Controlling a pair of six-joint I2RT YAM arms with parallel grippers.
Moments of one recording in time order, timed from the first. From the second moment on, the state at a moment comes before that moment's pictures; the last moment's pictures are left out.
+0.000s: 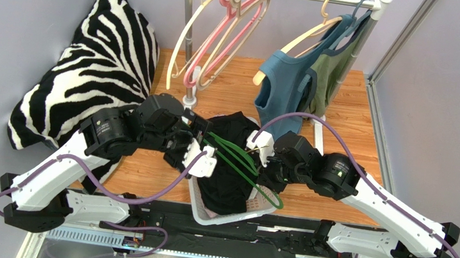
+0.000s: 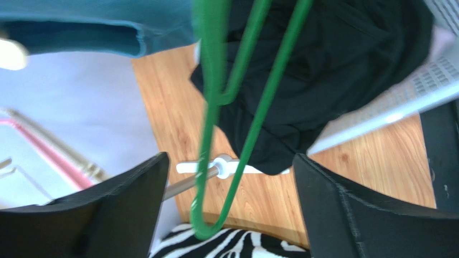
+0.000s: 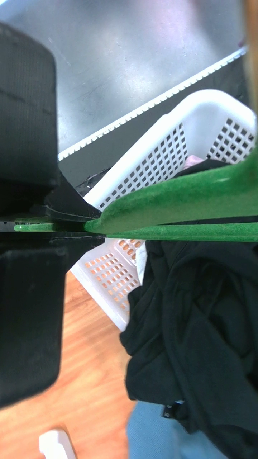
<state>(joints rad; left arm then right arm) -0.99 1.11 1.59 -1.20 0.10 1.07 1.05 1.03 1.18 -0.99 -0.10 0.05</state>
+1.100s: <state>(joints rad) -1.01 1.16 1.49 -1.21 0.21 0.95 1.21 1.05 1.22 -1.01 0.12 -0.04</state>
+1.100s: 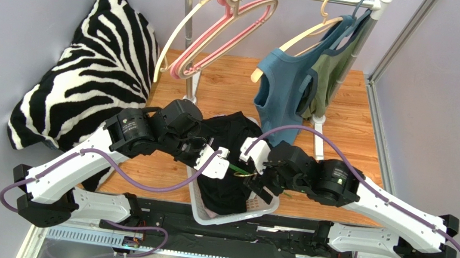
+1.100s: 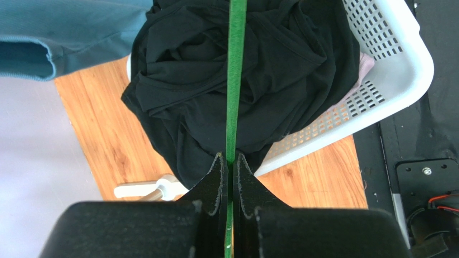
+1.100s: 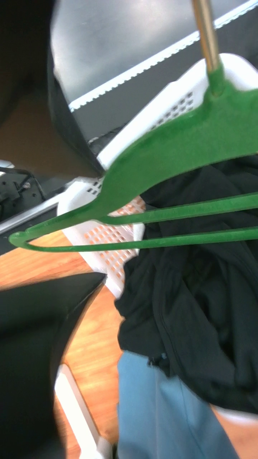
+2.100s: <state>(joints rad) -0.88 1.01 1.50 -1.29 0.31 0.86 1.21 0.80 1.09 -0.88 0.07 -0.07</state>
